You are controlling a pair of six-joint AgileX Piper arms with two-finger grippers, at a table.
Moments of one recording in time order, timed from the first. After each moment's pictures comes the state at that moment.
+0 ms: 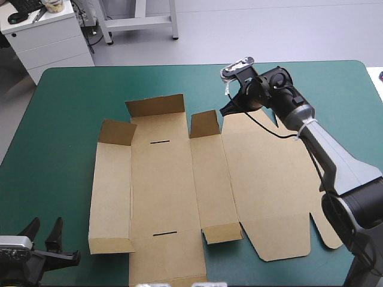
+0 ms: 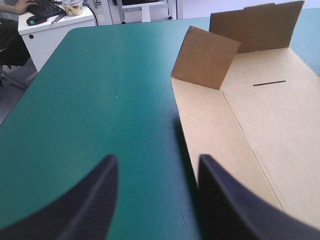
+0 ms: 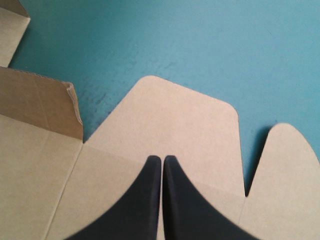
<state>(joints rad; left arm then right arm) -0.02 -0.02 -0.43 0.00 0.80 0.03 0.43 1.84 -1.79 -0.13 0.92 -0.06</state>
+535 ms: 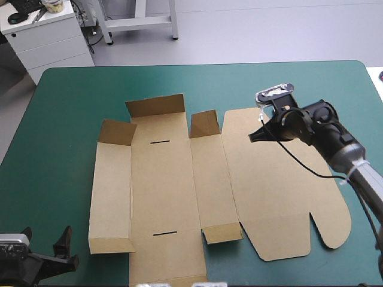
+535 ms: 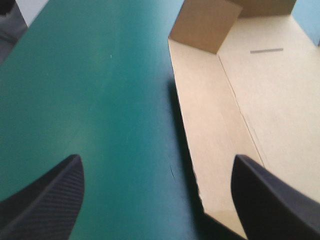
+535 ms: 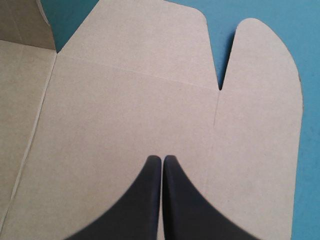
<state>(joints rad) -0.02 0.07 -0.54 -0.02 1.01 -0.03 0.35 1.47 -1.28 -0.12 0.80 0.01</state>
